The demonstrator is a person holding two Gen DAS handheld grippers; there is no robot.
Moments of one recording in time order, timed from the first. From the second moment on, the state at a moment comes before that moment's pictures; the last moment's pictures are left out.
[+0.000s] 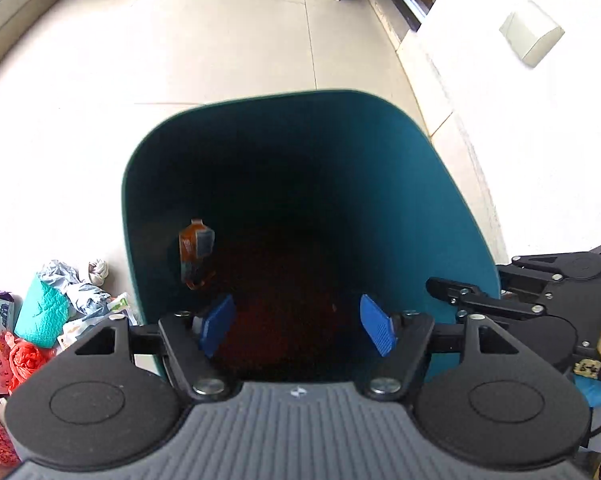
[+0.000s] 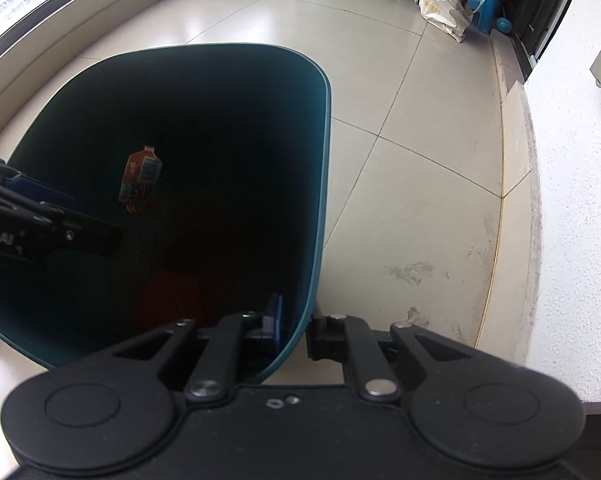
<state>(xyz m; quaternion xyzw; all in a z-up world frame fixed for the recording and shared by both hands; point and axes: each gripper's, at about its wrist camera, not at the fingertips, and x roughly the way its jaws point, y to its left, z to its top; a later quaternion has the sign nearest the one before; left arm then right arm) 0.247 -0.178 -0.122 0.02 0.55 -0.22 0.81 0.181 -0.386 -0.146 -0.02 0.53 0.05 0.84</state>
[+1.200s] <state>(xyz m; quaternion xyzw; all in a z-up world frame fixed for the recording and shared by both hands) 0.235 0.063 -0.185 -0.03 0.58 -0.01 0.81 0.192 -0.391 -0.148 0.04 0.55 0.01 0.83</state>
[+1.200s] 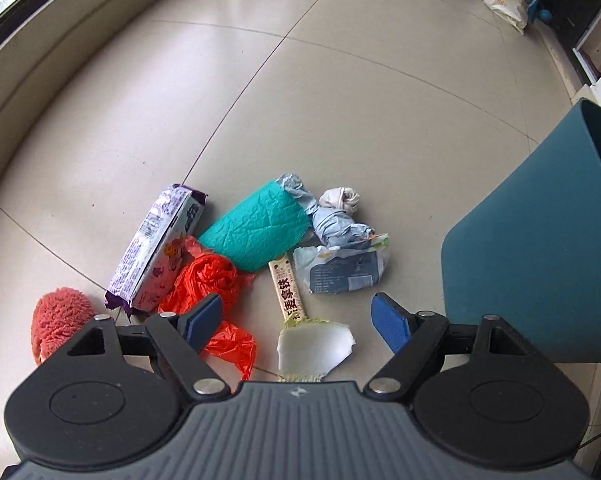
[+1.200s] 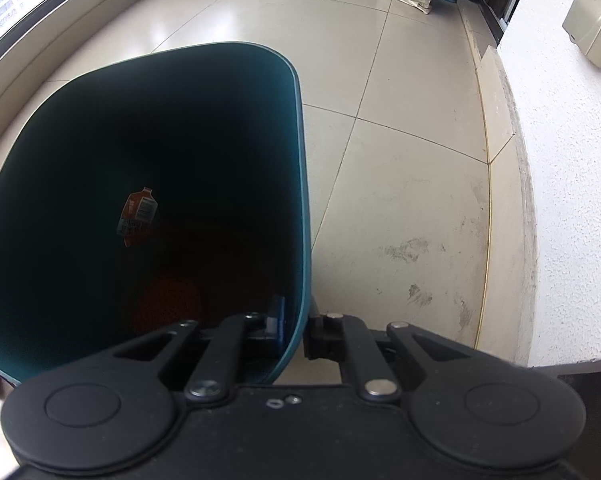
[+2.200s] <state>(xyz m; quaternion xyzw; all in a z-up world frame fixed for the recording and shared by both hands) 0.243 0.065 -0.367 -0.03 0.69 0.00 0.72 0.201 -0.392 -0.158 0.04 0.56 0.02 0.83</state>
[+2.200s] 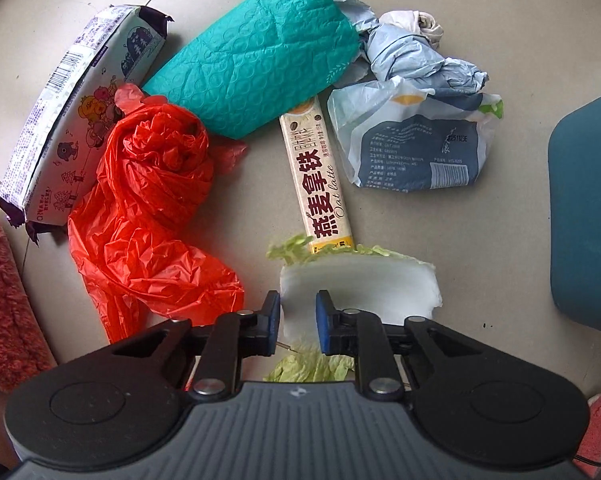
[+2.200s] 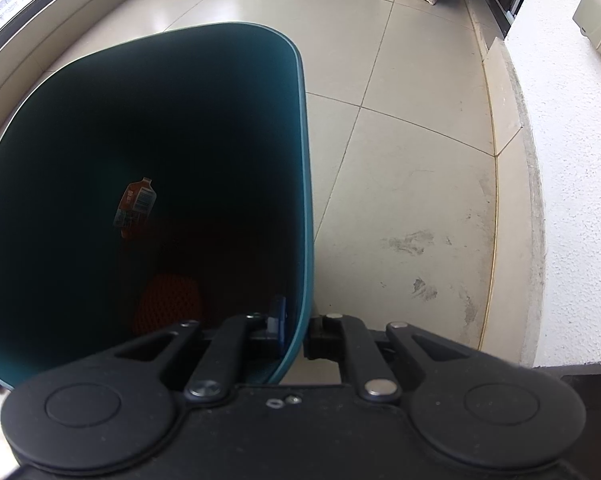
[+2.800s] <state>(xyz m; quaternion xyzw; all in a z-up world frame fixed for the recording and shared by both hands) 0.232 0.011 -0.256 0.00 0.63 -0.03 0.78 0.188 -0.398 -0.157 0.04 0.54 0.02 0.84</state>
